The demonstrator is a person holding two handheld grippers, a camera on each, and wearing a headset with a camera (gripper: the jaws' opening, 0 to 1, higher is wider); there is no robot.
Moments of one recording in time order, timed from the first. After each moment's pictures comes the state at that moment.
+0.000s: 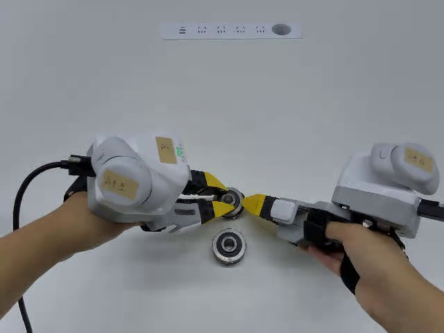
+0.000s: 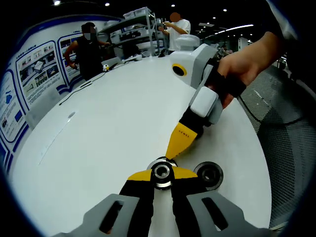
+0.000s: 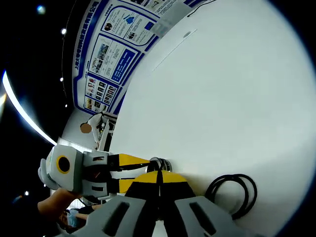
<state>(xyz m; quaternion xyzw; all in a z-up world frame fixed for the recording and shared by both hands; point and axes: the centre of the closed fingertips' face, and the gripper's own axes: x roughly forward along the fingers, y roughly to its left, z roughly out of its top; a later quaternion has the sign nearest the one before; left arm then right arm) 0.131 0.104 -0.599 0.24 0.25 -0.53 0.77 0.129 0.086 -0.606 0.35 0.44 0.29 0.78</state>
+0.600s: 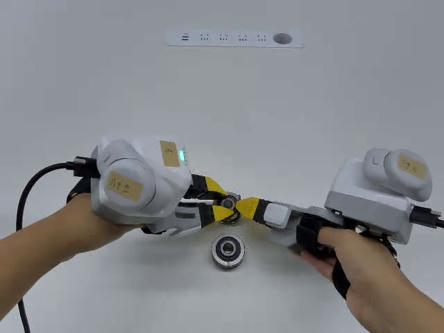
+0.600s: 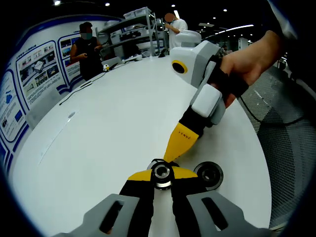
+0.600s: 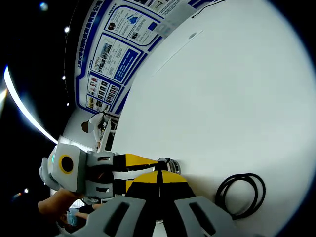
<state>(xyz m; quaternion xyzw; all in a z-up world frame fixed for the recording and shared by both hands) 0.131 0.104 -0.598 0.24 0.25 -0.53 0.78 0.129 0.096 -0.599 0.35 0.44 0.30 0.78</state>
